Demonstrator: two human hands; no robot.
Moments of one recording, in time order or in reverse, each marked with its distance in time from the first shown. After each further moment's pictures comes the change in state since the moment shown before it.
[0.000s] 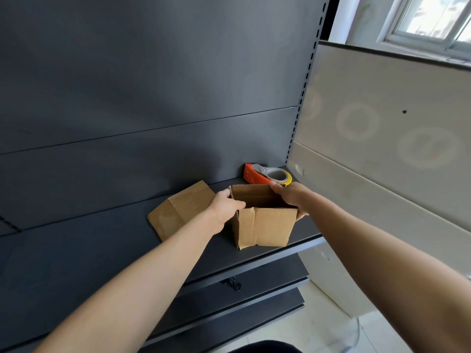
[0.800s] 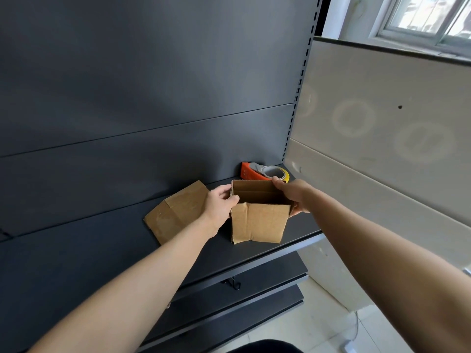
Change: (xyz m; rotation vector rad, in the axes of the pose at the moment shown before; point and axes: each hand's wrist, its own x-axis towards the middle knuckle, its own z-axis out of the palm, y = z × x) left_hand -0.007 -0.004 -0.003 -0.130 0.083 0.166; right_hand 0.008 0.004 -0.007 0.136 -0.014 -0.027
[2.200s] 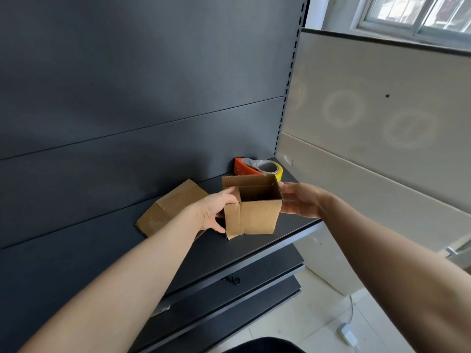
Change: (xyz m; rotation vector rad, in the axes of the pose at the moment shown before) left_hand 0.016 0.002 -0.014 0.154 -0.410 -0.333; right_hand -0.005 0.037 -0.019 0.432 -0.359 -0.042
